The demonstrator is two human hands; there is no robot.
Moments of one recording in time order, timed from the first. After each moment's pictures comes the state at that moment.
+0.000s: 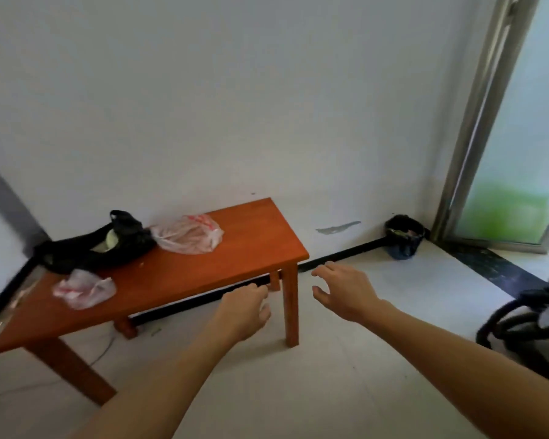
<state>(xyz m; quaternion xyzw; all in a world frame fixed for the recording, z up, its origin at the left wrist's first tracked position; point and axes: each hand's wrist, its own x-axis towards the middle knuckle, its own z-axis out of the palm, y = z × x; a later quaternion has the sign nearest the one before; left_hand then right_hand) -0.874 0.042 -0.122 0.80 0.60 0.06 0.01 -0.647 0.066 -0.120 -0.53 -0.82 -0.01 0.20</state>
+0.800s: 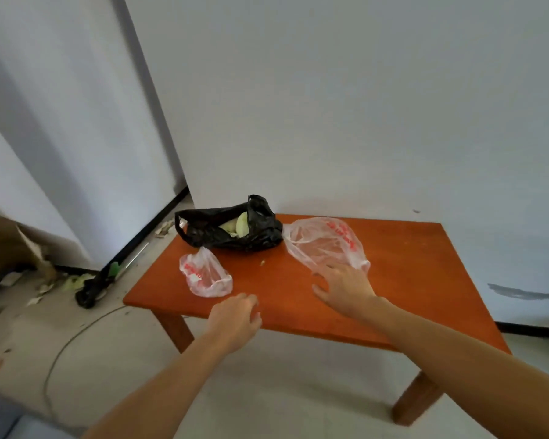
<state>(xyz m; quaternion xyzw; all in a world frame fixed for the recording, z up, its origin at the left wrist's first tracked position) -1.243 0.192 -0.154 0.57 0.81 0.08 0.04 -1.063 0.355 -0.137 -0.33 -0.94 0.06 0.11</state>
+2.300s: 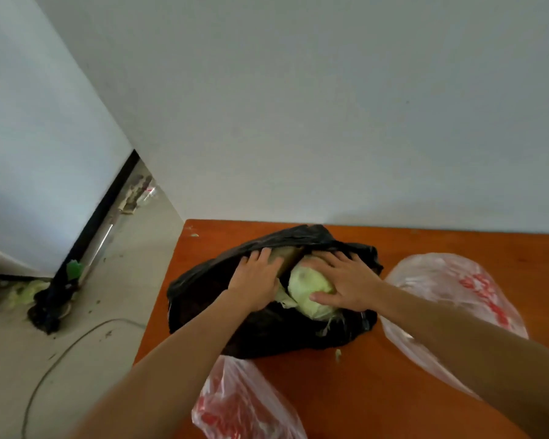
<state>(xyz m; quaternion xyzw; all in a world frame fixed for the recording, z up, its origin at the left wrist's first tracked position) -1.690 0.581 -0.264 0.67 0.73 -0.07 0.10 -1.488 0.691 -0.289 -0.25 -0.96 0.09 -0.12</state>
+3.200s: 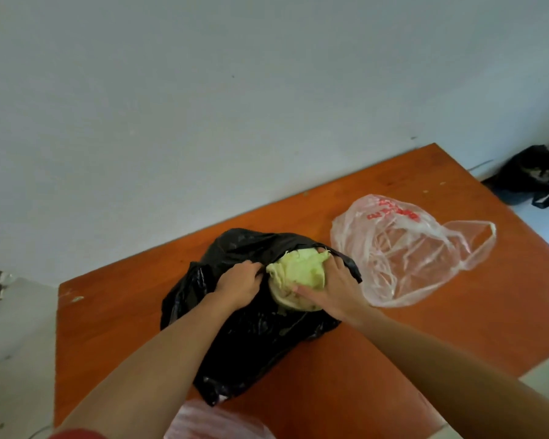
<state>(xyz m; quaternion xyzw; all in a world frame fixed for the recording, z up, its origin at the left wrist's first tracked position) -1.588 0.673 -0.323 0.73 0.62 -0.05 0.29 -1.367 0.633 -0.320 -0.69 -0.65 0.32 0.10</state>
